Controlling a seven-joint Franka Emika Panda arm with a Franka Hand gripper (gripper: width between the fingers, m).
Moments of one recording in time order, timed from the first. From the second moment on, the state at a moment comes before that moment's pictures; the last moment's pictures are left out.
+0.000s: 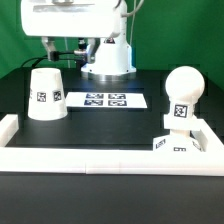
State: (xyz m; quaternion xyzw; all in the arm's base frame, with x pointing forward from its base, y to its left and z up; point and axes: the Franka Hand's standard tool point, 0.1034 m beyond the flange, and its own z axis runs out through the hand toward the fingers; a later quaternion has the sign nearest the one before) arm 0.467 -0.103 0.129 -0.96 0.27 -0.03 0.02
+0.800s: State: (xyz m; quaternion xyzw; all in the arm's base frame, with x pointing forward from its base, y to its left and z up) arm 0.437 -0.105 0.112 -0.96 0.28 -0.03 0.01
